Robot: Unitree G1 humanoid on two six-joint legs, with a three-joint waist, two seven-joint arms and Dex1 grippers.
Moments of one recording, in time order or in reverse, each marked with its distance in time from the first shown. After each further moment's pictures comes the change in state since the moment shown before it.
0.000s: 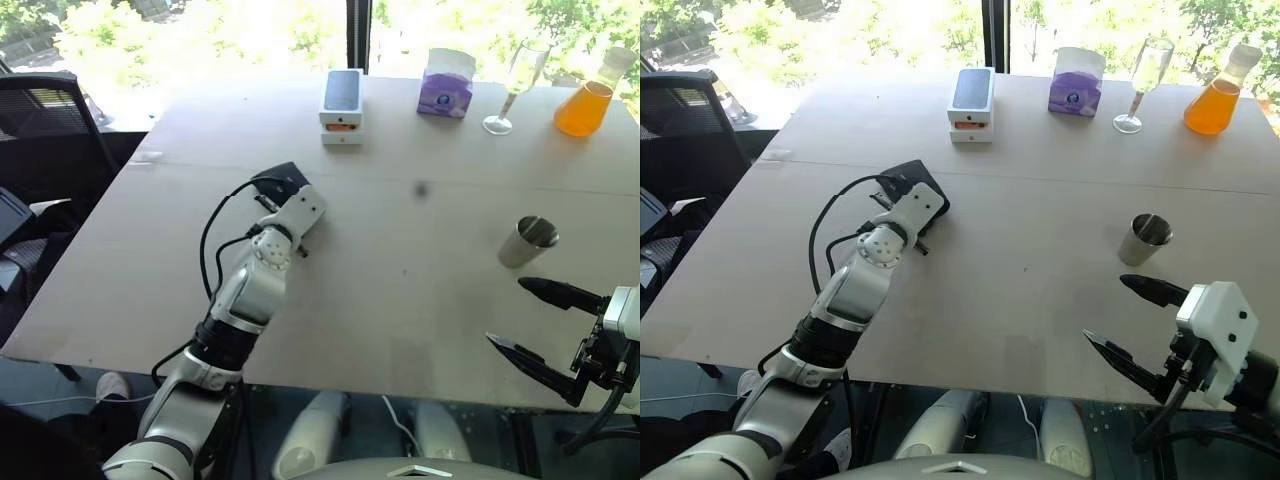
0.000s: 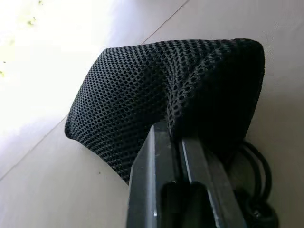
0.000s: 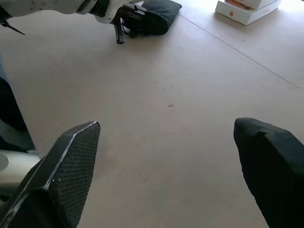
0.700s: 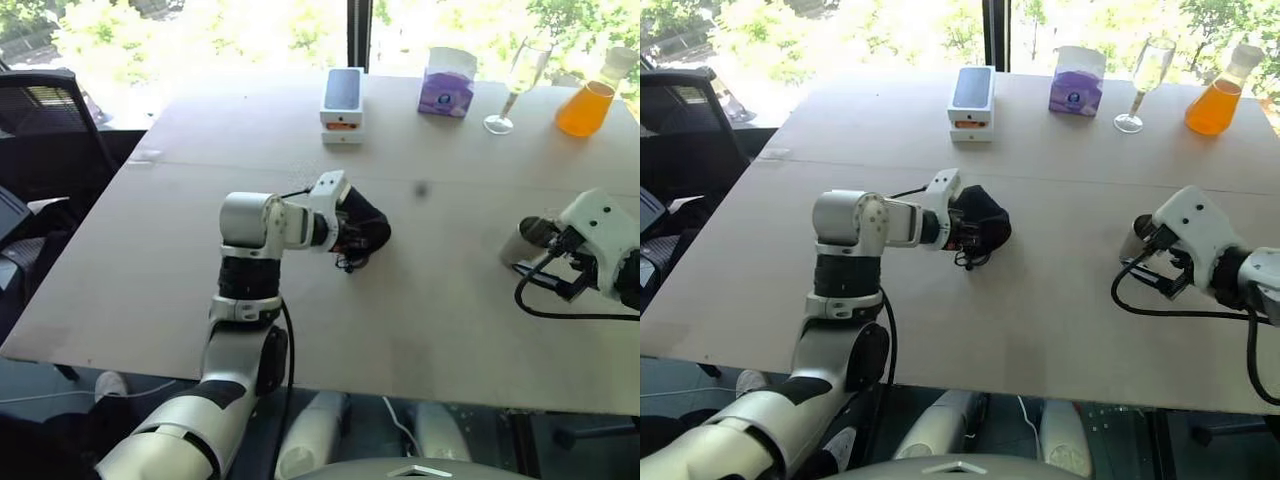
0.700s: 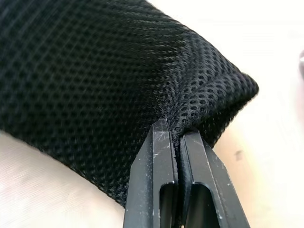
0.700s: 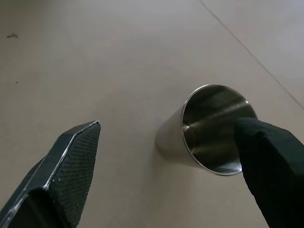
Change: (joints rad) left arm -0.343 -0.281 0.385 0.125 -0.501 0.821 -0.184; right arm -0.654 -0.425 0.395 0.363 -0.104 0.473 -0.239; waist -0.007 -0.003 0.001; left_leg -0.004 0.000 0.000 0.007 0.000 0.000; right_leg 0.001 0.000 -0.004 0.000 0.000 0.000
